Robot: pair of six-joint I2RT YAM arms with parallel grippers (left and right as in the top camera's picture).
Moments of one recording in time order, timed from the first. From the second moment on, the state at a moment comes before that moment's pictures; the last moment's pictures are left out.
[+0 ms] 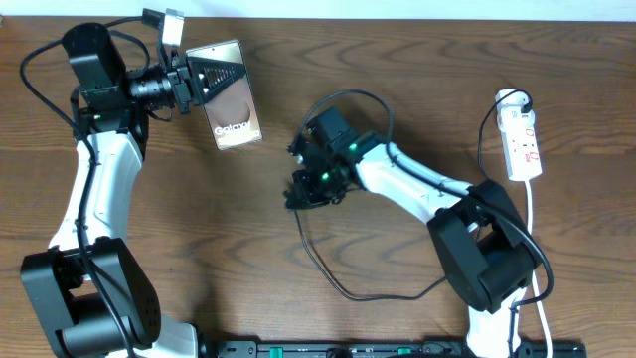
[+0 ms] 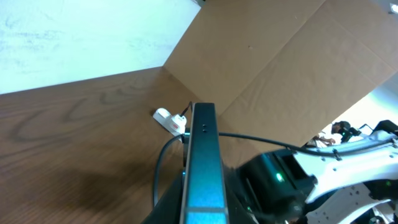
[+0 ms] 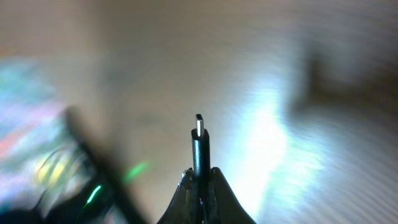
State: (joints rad) left arm 0.19 1.68 1.26 0.18 1.49 -0.38; right arm 0.63 2.04 1.37 -0.57 -0.76 0.29
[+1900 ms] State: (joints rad) left arm 0.29 1.68 1.26 0.49 1.25 -1.19; right arm 0.53 2.04 1.37 0.79 -1.31 0.91
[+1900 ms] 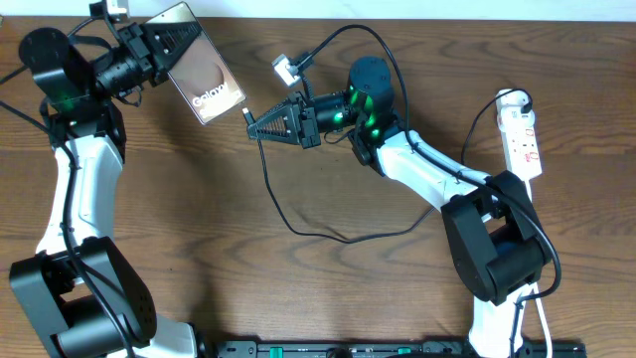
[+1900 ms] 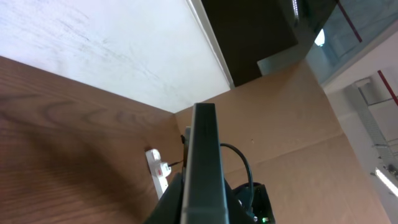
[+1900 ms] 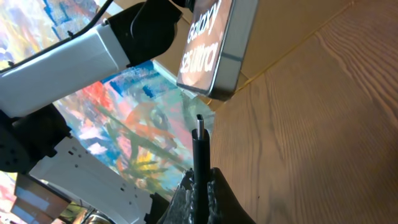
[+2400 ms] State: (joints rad) left arm 0.25 1.68 1.26 0.49 1.25 -1.17; right arm 0.55 2.04 1.37 0.79 -1.32 0.91
